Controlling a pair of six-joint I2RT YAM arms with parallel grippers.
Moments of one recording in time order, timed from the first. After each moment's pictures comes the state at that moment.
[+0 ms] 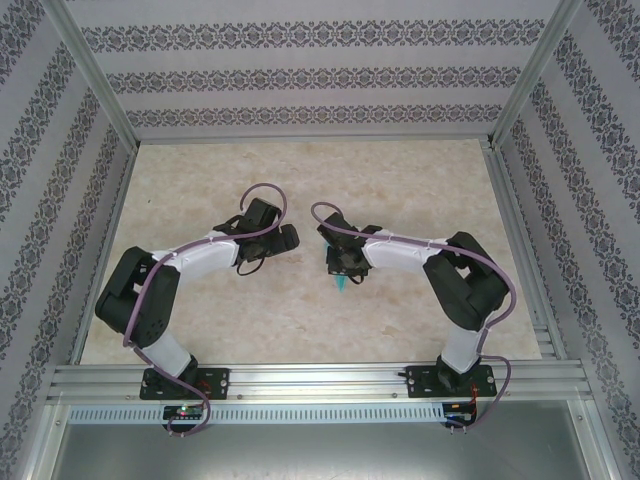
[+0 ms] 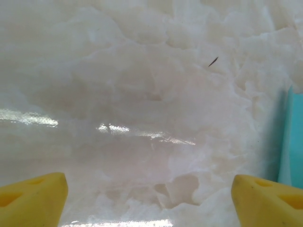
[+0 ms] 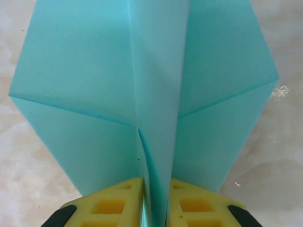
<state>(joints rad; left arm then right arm) -0.51 1.64 0.94 -0.28 -0.01 -0.80 0.73 1.81 1.07 -0.51 0.11 0.76</state>
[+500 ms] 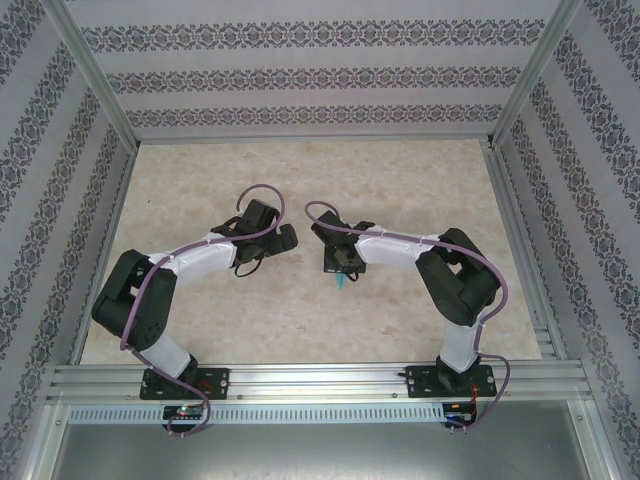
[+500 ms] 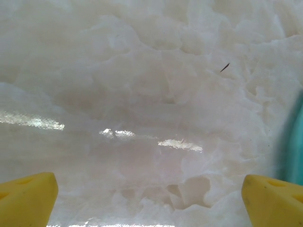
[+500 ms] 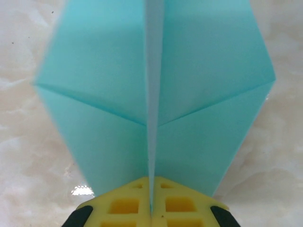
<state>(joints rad) -0.51 1.62 0.92 -0.29 -0.05 -0.79 0.75 1.86 1.15 -0.59 0.17 0.76</state>
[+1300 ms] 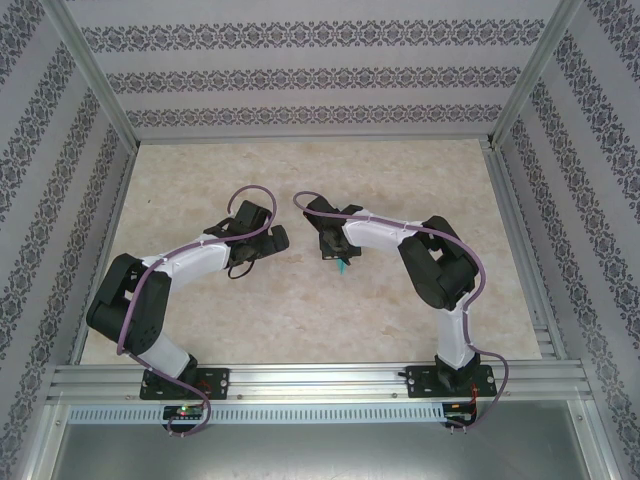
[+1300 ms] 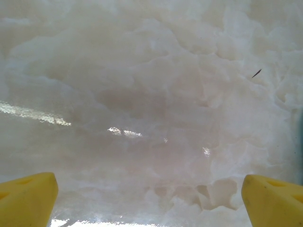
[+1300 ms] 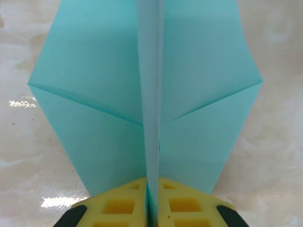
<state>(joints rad) -0.47 1.58 0.89 -0.32 -0.07 -0.79 0.71 2.02 1.37 -0.70 0.25 0.62</state>
